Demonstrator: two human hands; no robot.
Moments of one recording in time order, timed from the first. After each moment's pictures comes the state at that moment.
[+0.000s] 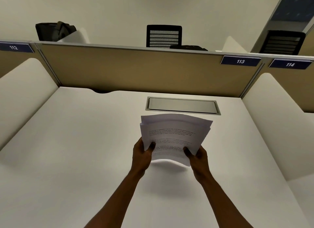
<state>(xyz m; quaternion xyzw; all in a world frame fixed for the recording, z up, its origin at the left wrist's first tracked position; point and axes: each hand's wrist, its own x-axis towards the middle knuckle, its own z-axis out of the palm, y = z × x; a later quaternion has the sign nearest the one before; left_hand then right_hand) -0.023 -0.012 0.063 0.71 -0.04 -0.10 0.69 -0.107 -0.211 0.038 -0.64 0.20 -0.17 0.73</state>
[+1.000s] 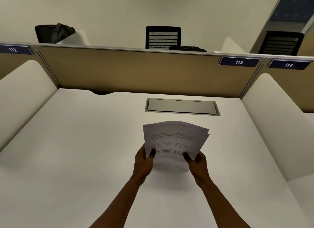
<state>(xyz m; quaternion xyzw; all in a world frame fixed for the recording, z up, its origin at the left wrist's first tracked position) -0.032 -0.012 0.035 0.72 -0.04 -0.15 0.68 -0.114 -0.209 0.030 -0.67 0.24 -0.16 0.69</state>
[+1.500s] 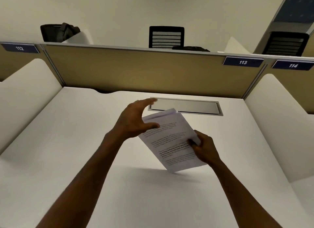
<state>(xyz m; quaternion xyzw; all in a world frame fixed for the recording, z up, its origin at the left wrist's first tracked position) 0.040 0.023 0.214 0.89 -0.32 0.00 0.31 -0.090 -0.238 0.101 -0.88 0.08 -0.13 0.45</state>
